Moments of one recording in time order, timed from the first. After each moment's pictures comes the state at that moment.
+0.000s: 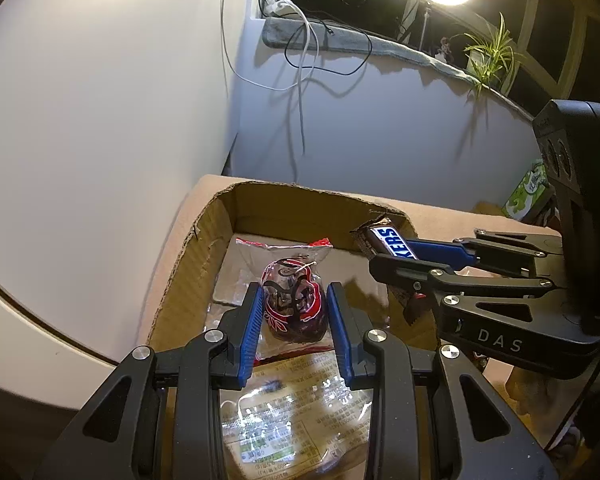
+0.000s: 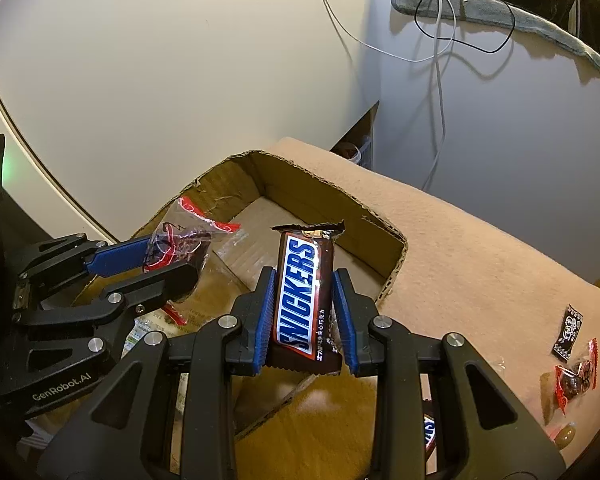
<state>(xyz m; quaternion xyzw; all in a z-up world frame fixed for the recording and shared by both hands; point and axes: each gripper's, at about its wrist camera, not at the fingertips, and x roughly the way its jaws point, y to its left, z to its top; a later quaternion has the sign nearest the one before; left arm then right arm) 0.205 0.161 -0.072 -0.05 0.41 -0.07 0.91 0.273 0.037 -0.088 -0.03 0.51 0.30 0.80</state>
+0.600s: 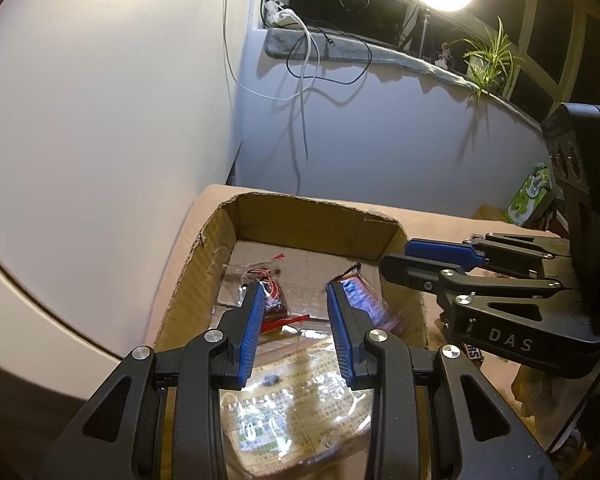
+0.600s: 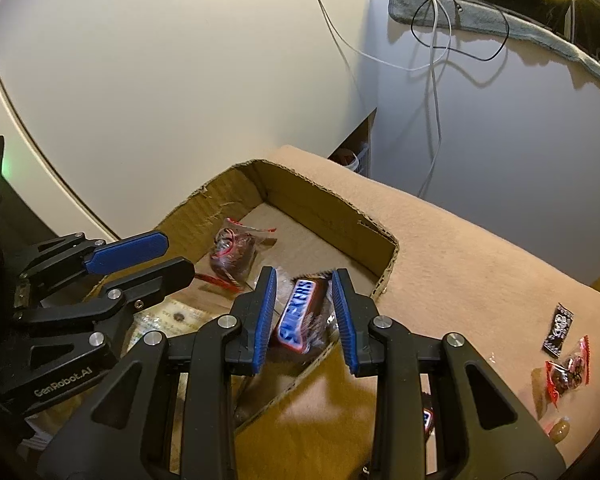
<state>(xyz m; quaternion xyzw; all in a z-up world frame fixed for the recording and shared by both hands) 0.197 0.158 -0.061 -0.04 0.40 -0.06 0.91 0.267 0.028 -0.072 -0.02 0.50 0.30 0.81</state>
